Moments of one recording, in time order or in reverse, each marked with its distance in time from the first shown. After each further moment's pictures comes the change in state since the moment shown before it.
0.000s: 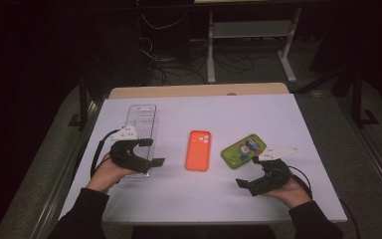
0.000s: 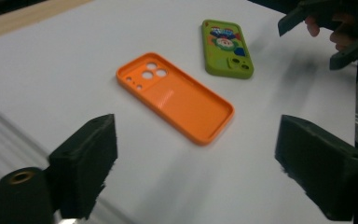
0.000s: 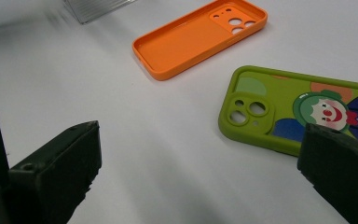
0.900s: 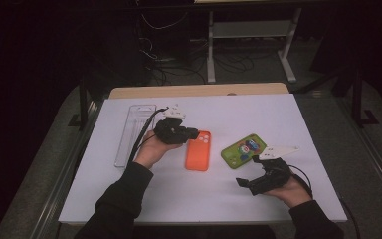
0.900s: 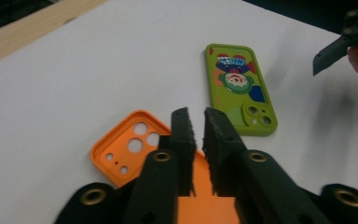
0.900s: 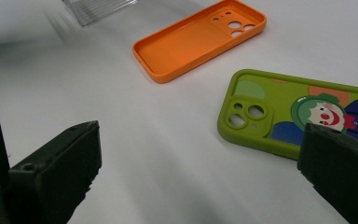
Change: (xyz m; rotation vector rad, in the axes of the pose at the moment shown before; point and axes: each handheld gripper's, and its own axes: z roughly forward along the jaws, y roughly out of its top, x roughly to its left) left arm 0.001 0.066 0.106 0.070 -0.012 0.033; right arm -0.001 0.002 -0.001 -0.005 0.005 -0.004
